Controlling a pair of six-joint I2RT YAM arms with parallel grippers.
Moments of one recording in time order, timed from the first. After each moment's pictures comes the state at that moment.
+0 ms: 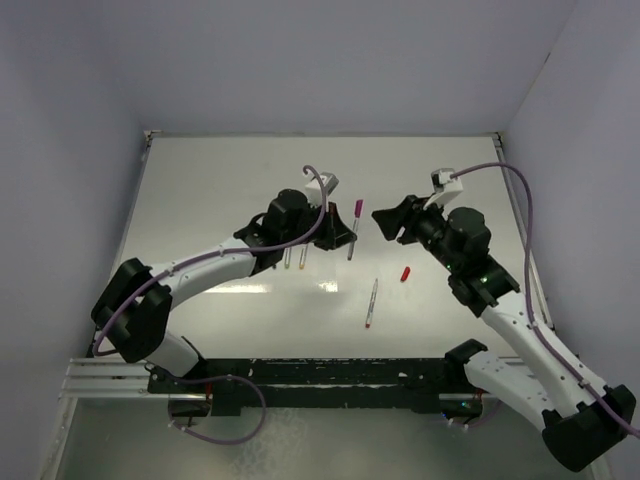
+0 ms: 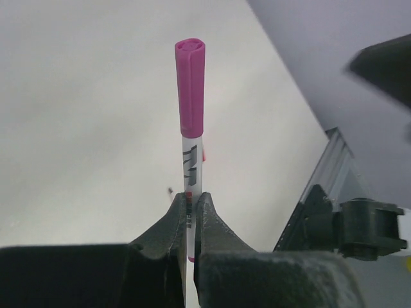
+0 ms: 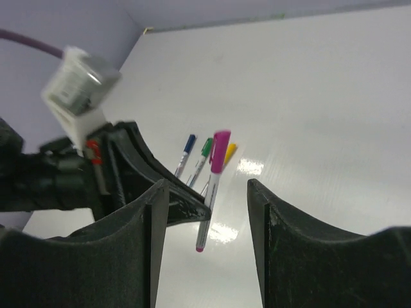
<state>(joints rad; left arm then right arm) -0.75 1.52 0.99 0.26 0.31 -0.59 0.48 0.87 0.76 -0.06 -0.07 0.46</state>
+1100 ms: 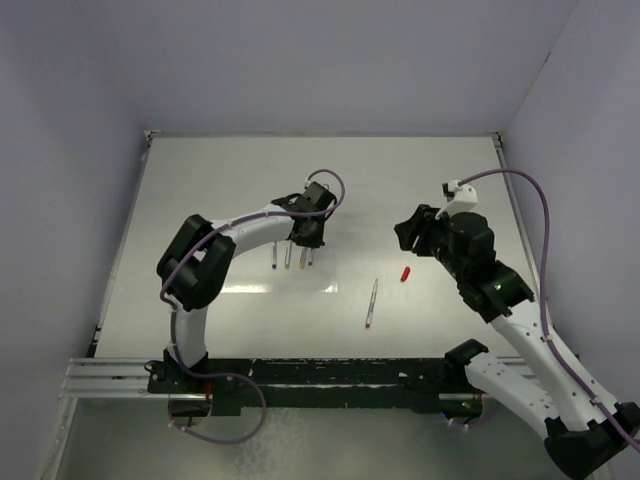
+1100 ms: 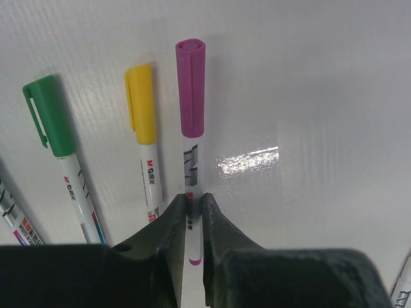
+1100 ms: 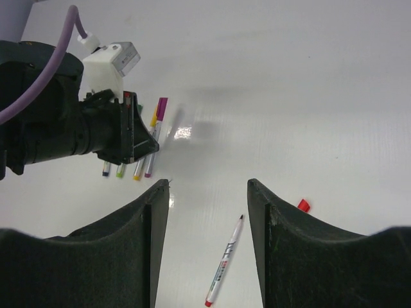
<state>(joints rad) -0.69 1.96 1.36 -0.46 -0.16 -0.51 0.48 0.78 0.84 -0.42 0.17 0.44</state>
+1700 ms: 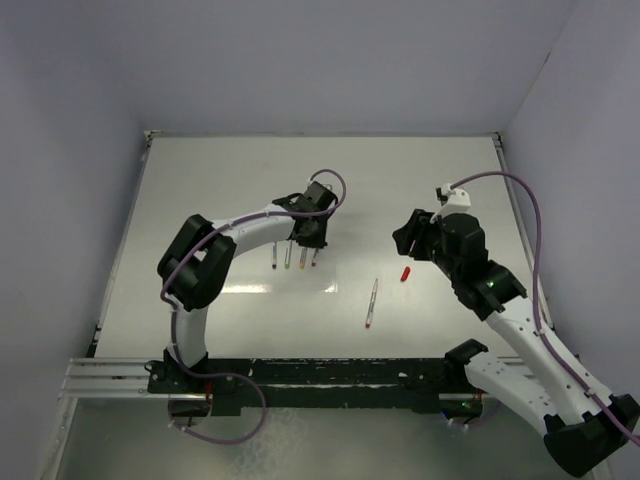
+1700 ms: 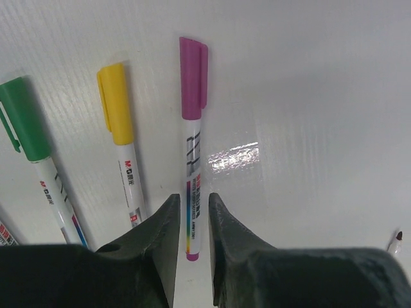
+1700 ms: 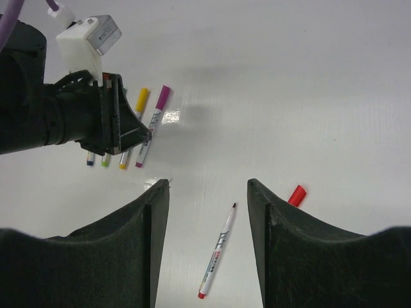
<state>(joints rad) -0.69 1.97 1.37 -0.45 -0.12 -0.51 0.48 0.81 0.80 -0.42 0.17 0.46</state>
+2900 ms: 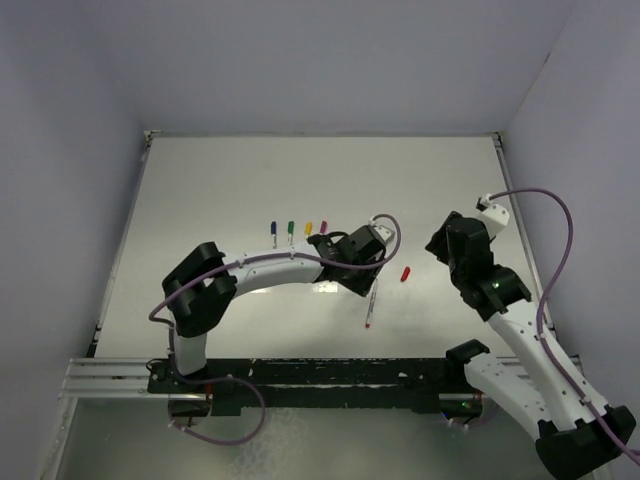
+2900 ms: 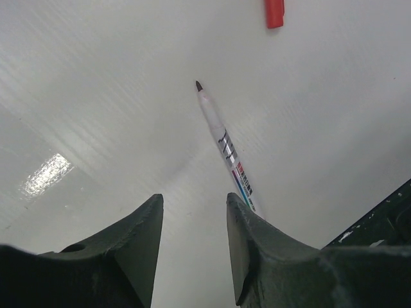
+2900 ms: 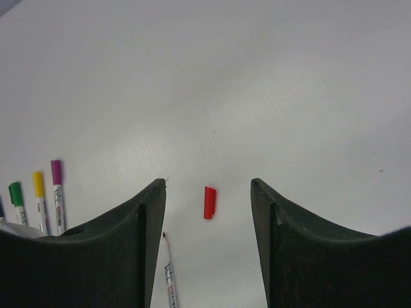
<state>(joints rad) -1.06 1.87 1.37 -0.47 -0.06 -0.45 0.38 0.80 0.78 -0.60 0.55 0.66</state>
